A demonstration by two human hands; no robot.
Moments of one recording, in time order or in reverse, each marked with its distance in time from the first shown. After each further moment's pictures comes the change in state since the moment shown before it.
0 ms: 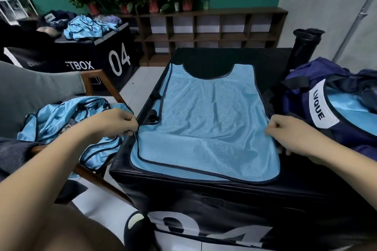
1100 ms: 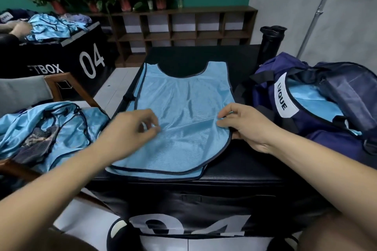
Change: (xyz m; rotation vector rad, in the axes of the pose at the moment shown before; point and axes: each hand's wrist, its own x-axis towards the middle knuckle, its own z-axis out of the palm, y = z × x) left_hand -0.028 0.069 0.077 0.137 0.273 0.644; right_hand 0.001 -0.019 0.022 0.780 -0.180 -0.008
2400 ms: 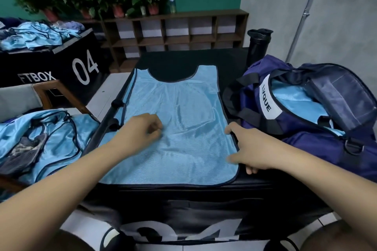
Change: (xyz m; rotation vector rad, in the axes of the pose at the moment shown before) left_hand 0.051 -0.009 0.057 0.031 -0.073 -0.034; right_hand -0.045 0.009 -0.039 -0.985 -0.116 0.063
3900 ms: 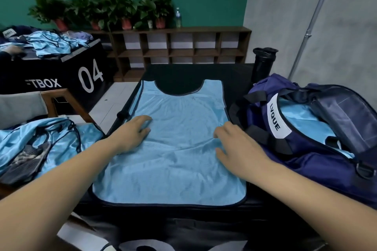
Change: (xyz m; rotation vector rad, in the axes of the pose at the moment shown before) left_hand 0.045 -0.083 -0.013 0.076 -0.118 -0.157; right_hand 0.043 -0.030 0.018 -0.380 0.426 -0.275
